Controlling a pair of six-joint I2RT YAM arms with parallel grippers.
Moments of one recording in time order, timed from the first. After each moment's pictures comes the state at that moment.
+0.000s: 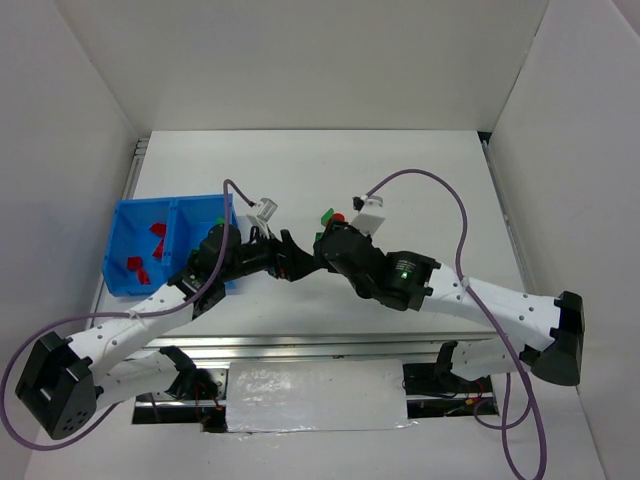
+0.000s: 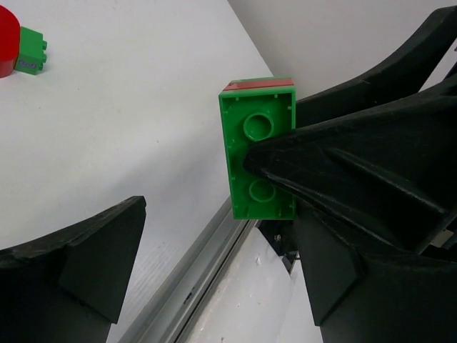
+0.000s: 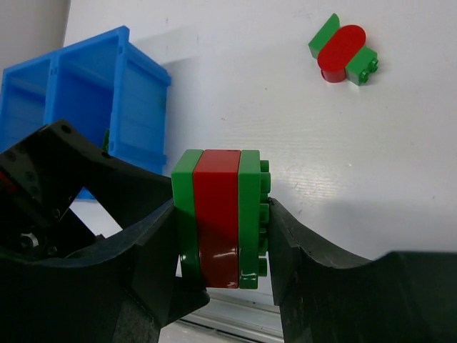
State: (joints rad) left arm -0.65 1.05 0.64 0.22 0.40 -0.69; right arm 1.13 1.22 1.13 -0.53 0.71 0.96
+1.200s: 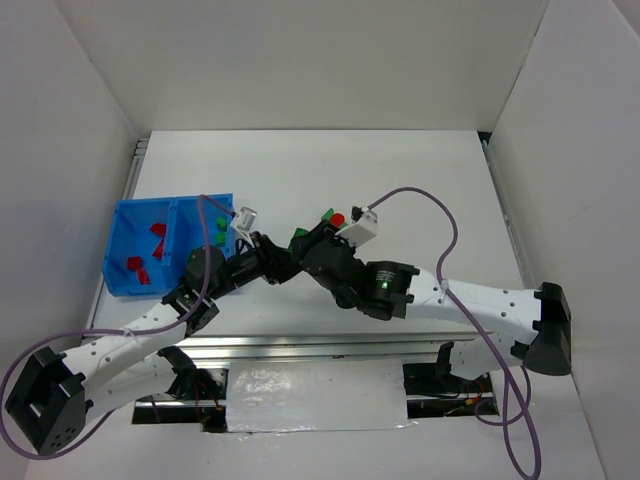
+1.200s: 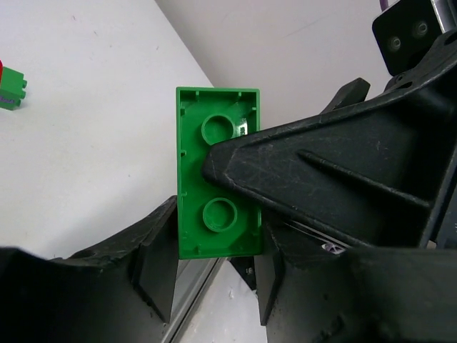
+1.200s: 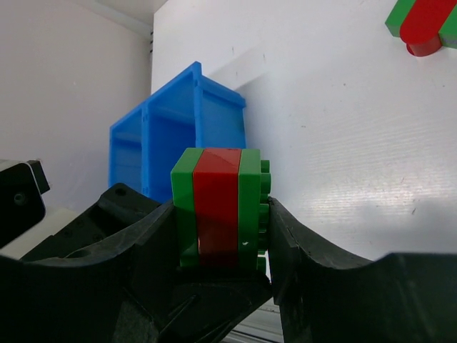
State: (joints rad) left arm -0.66 0.95 0.47 0.52 0.32 -0.83; right arm 1.23 1.30 1.13 -0.38 0.83 1.28
